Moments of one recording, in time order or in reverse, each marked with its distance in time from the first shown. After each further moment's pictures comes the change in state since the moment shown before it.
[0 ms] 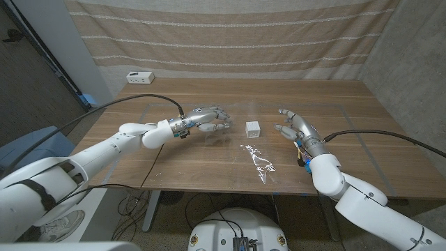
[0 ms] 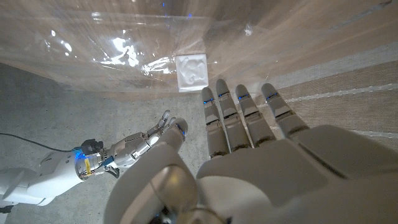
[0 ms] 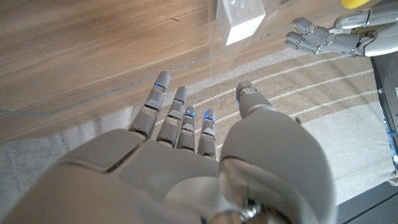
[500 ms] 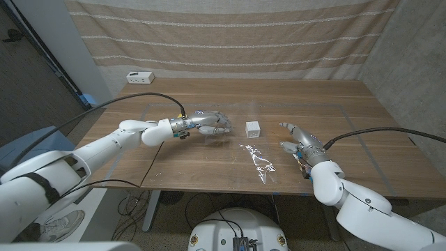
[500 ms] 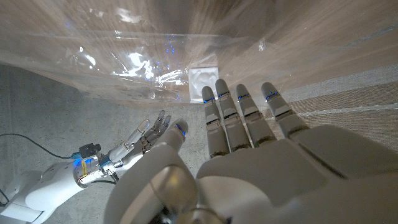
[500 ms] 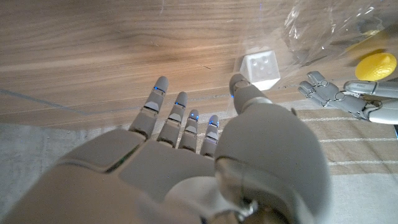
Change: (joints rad) left arm -0.042 -0.014 0.034 0.056 0.000 -0.059 -0.041; left_hand 0.000 0.000 0.004 0.004 0.000 0.005 0.005 0.000 0.000 0.000 0.000 -0.004 -0.009 0.000 0.000 0.000 0.000 0.002 0.002 0.000 0.000; right arm 0.044 -0.079 -0.129 -0.143 -0.059 -0.375 0.063; right_hand 0.015 -0.021 0.003 0.067 -0.032 -0.055 -0.019 0.011 0.009 -0.015 -0.024 0.022 0.014 -0.038 -0.027 0.023 -0.031 -0.032 -0.010 -0.074 0.000
